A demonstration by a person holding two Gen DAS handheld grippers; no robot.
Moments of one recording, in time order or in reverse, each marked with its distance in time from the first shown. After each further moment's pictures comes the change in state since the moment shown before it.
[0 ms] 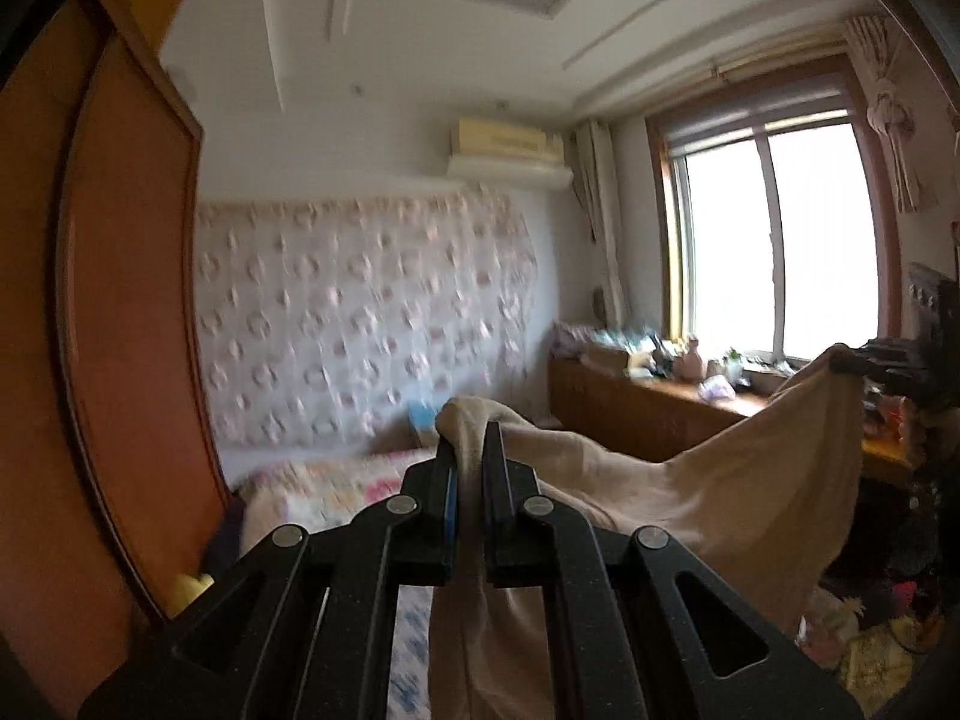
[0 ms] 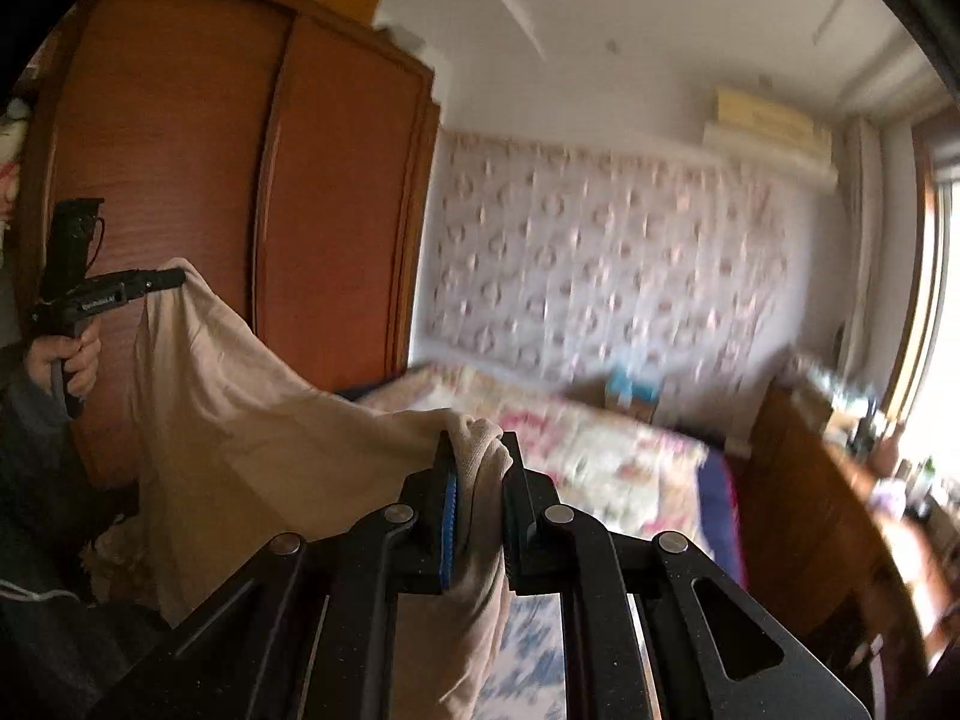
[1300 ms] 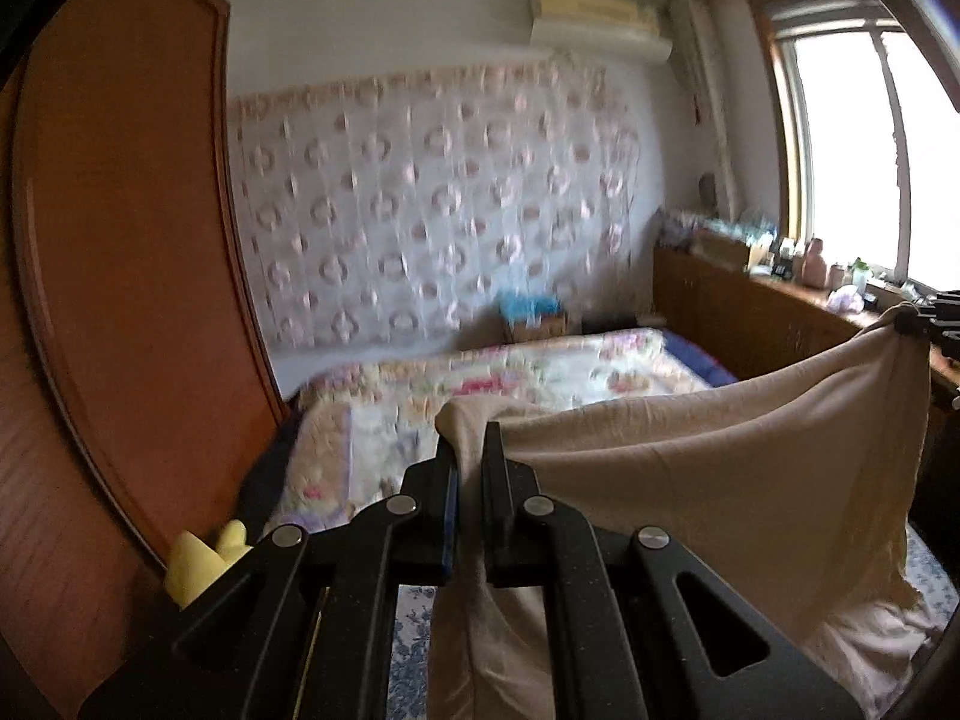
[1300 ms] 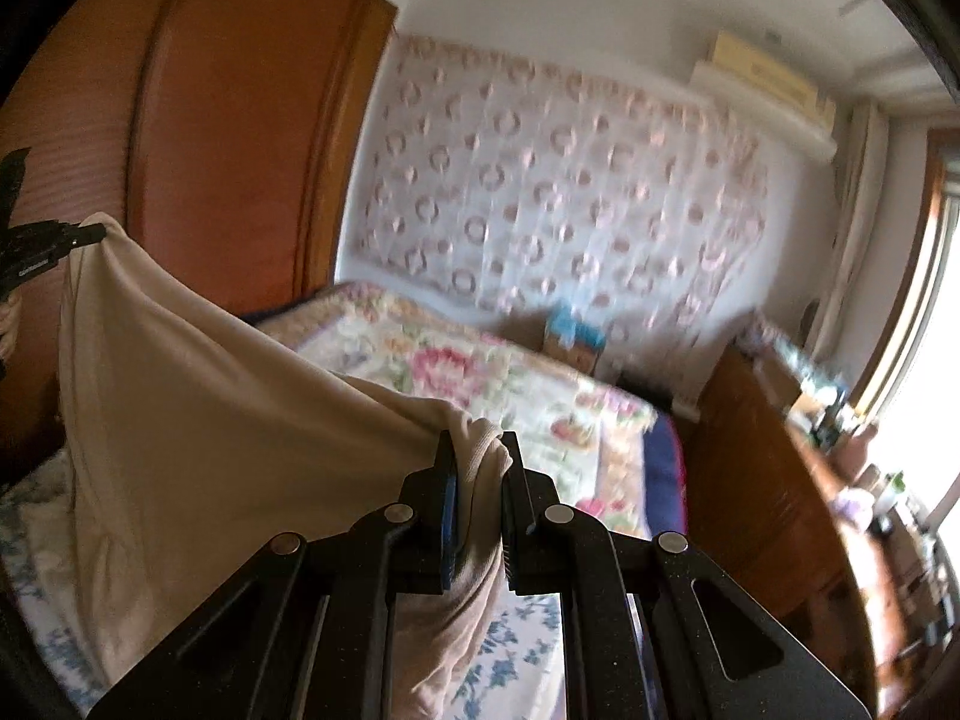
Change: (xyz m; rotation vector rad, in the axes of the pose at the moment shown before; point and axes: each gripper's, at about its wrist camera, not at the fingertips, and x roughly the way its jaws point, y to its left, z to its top) left arm 0.285 0.090 -0.137 -0.004 0.314 0.214; right arm 0.213 -0.025 0.008 -0.040 0.292 -0.093
